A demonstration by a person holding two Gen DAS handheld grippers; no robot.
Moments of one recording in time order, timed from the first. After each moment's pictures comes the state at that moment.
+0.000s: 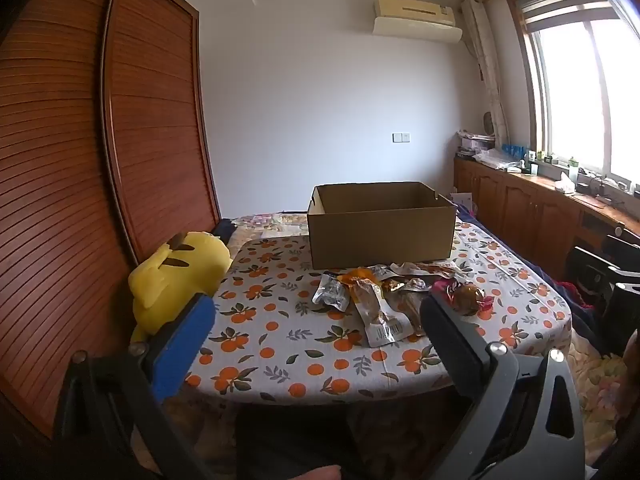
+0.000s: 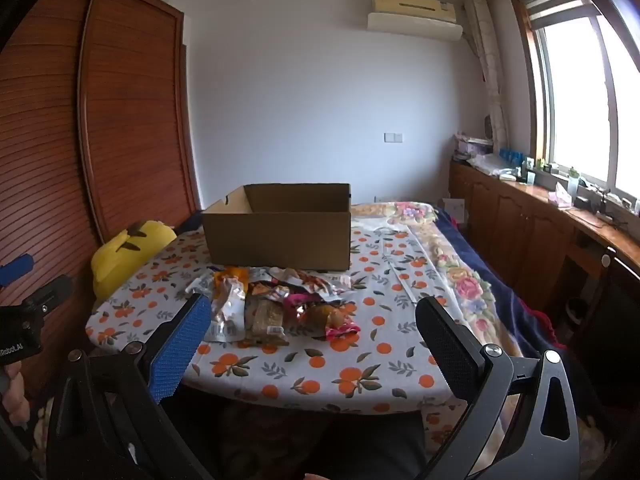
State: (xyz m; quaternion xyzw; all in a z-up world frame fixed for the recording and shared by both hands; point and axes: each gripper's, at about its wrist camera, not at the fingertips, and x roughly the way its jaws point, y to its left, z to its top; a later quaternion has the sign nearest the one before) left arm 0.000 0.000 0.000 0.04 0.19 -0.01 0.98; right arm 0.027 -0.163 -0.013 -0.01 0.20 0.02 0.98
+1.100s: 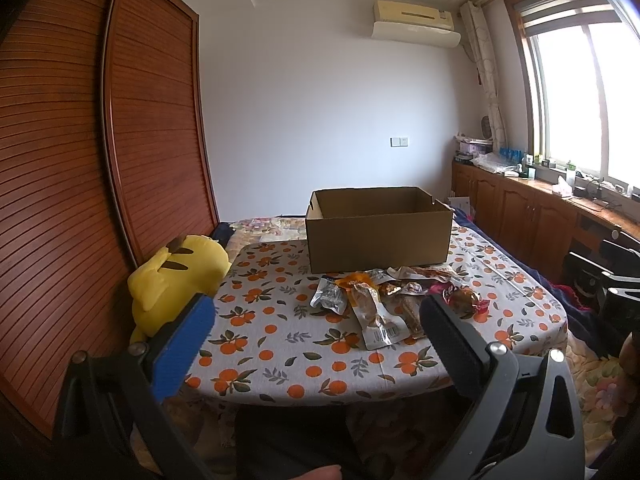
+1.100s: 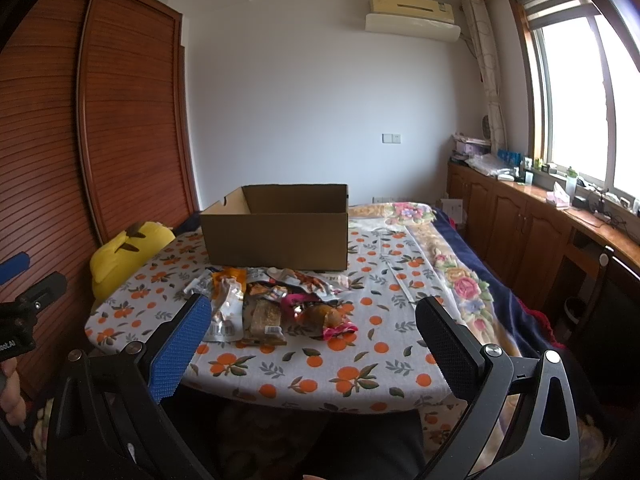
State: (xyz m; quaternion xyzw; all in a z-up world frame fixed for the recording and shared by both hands) left arm 0.000 -0.007 0.005 0.04 0.18 -0.01 0.98; right arm 0.026 -0.164 -0.013 0.00 0.20 0.02 0.98
